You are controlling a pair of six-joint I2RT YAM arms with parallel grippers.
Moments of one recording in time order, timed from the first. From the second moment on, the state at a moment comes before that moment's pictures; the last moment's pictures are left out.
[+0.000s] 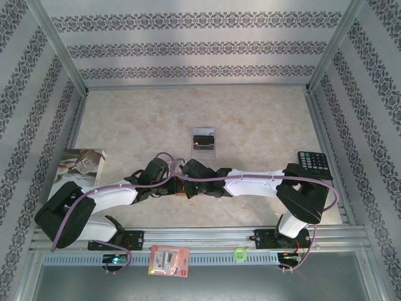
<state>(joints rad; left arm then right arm) -0.64 1.34 0.43 0.06 0.29 -0.76 1.06 1.65 0.90 -0.20 0.03 0.53</state>
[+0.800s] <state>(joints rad) -0.64 1.42 0.47 0.05 0.30 -0.73 1.06 1.56 0.82 -0.19 0.07 0.60</state>
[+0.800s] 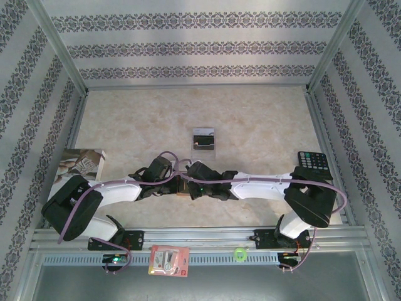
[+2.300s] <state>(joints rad) -0.68 1.36 0.53 -0.05 0.35 -0.71 0.92 1.38 0.73 -0.40 0.17 0.74</state>
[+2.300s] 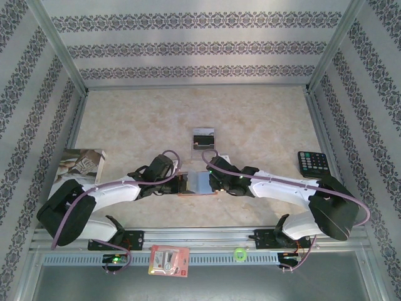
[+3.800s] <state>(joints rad) -0.65 1.42 0.57 -0.11 0.23 -0.63 0.85 1.55 0.70 -0.21 -0.06 0.76</state>
